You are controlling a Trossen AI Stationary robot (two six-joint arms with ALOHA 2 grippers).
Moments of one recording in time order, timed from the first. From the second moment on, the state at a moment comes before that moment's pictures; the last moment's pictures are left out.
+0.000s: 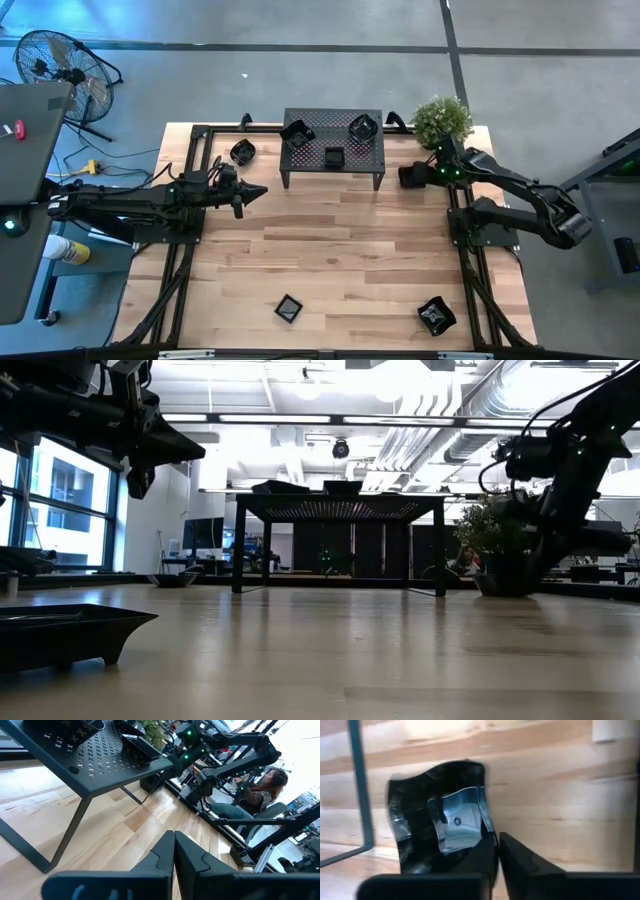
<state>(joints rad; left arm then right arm) 0.12 0.54 0.22 0.21 -0.12 -0.63 -1.02 0.98 0.42 -0.60 -0.15 0.69</state>
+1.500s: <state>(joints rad) 0.12 0.54 0.22 0.21 -0.11 -0.61 -0.90 1.06 0.36 -0.35 -0.01 0.94</state>
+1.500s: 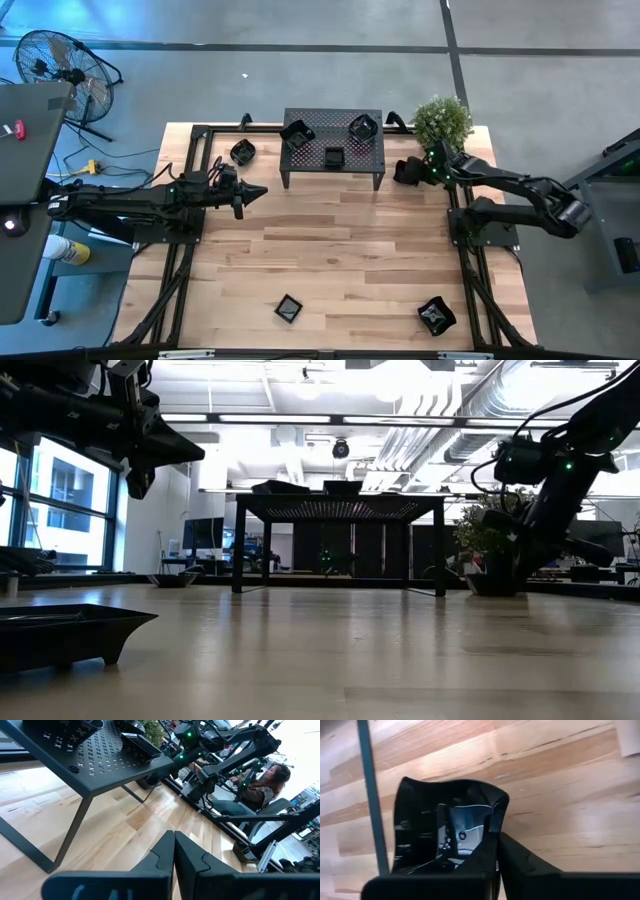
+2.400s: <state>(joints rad) 0.12 0.54 0.22 0.21 -0.09 -0.63 -0.58 0.68 0.69 -1.04 -0.01 0.91</state>
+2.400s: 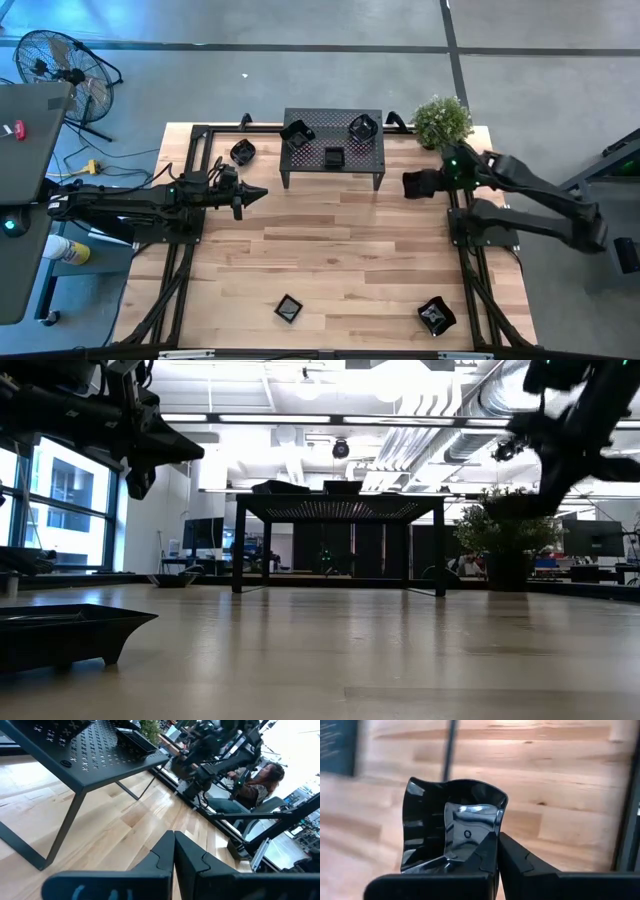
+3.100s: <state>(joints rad) 0.12 0.54 0.22 0.15 -0.10 -0.62 0.23 1.32 0.76 -0.42 0.22 1.32</state>
